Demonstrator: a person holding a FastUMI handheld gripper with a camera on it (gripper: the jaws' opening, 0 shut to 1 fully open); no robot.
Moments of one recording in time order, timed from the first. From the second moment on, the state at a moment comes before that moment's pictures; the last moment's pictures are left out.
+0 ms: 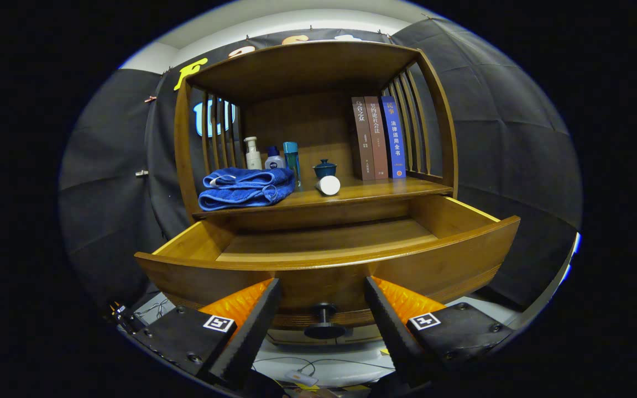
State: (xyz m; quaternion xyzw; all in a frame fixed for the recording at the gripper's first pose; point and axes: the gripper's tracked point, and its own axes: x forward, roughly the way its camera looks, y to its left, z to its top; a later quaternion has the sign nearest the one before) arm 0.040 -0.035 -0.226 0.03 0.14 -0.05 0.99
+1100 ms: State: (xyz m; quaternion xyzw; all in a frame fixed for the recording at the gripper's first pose) arm 0.170 -0.060 -0.238 0.01 0.14 -0.06 0.99
